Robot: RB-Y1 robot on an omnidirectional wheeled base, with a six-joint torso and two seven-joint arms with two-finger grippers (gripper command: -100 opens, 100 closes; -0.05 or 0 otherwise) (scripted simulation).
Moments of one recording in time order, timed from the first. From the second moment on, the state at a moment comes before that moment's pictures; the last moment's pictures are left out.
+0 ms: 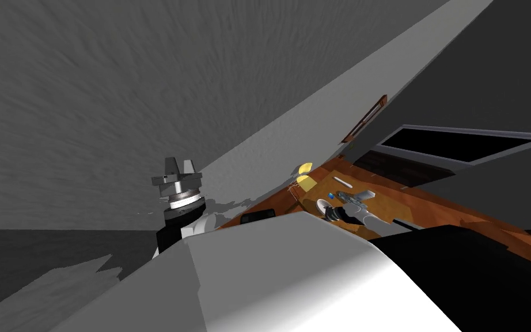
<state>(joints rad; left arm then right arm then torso) 0.55 0.00 -0.06 -2.33 0.08 -0.55 -0.03 0.19 -1.05 0.39 -0.62 1.23 -0.69 0.26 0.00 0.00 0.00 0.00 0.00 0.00</state>
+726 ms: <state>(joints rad) 0.55 0.00 -0.06 -2.33 0.08 -0.55 -0.03 0.19 -1.00 0.42 -0.59 1.24 -0.65 0.28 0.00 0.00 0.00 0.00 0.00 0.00</state>
